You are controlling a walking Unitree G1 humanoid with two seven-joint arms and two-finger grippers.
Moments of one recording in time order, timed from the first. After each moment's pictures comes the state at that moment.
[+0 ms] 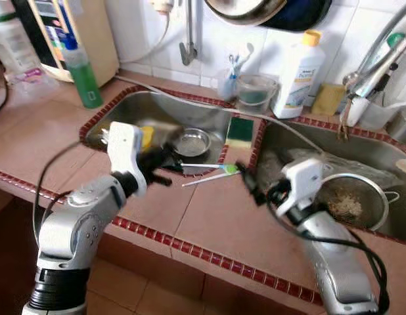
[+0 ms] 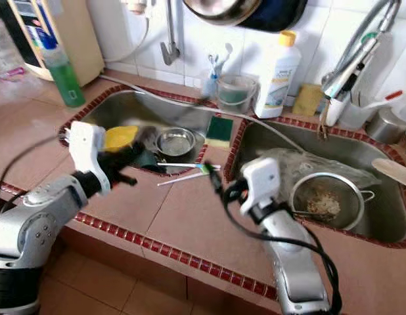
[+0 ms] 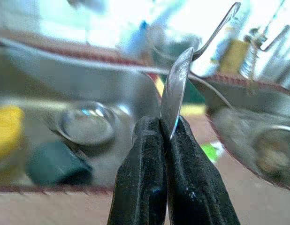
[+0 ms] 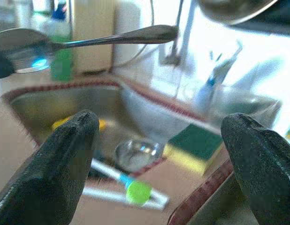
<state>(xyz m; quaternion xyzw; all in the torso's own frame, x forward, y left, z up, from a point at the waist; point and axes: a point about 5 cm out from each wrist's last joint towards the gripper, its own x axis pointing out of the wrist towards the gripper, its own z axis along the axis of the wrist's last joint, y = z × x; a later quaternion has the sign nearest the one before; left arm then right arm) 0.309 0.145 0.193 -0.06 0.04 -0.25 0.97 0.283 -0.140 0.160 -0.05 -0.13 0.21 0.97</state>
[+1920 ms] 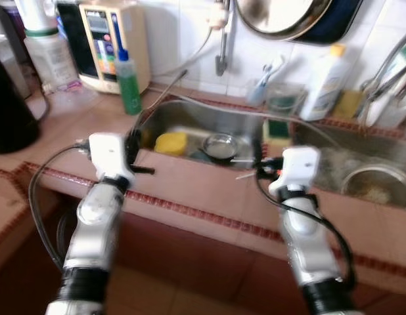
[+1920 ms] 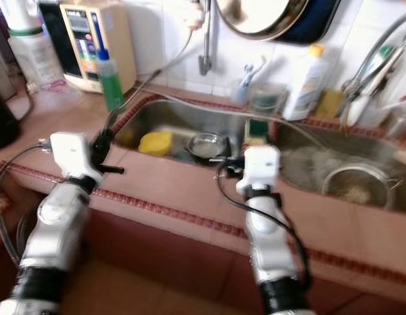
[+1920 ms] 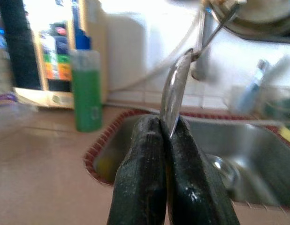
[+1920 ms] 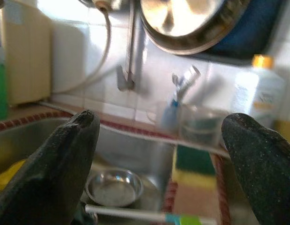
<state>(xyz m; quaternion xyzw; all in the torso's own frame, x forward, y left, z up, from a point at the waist) 0.330 0.152 0.158 -0.01 -0.10 -0.10 0.99 0.320 -0.145 0.144 -0.05 -0.15 0.01 0.99</state>
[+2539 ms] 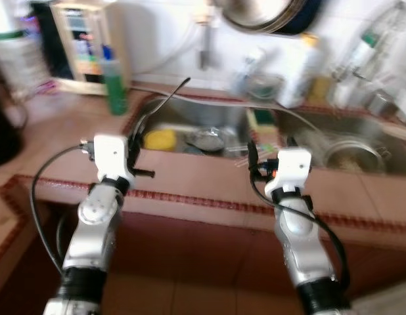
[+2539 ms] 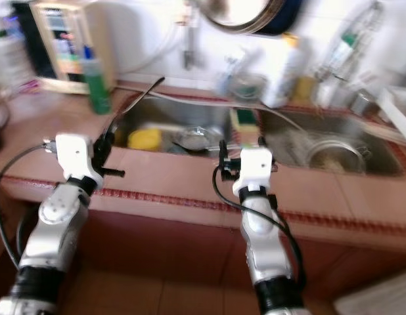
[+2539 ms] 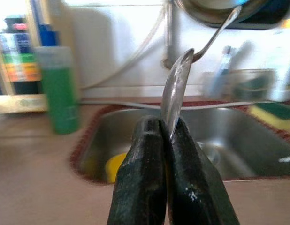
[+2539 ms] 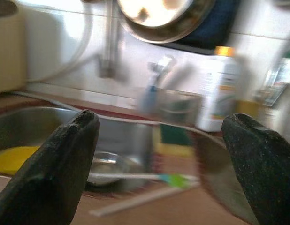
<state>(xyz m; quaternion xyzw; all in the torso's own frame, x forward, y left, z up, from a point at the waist) 0.332 0.160 0.159 0.02 -0.09 -0.09 0.99 0.325 -0.137 0.144 -0.05 -0.14 0.02 0.99</state>
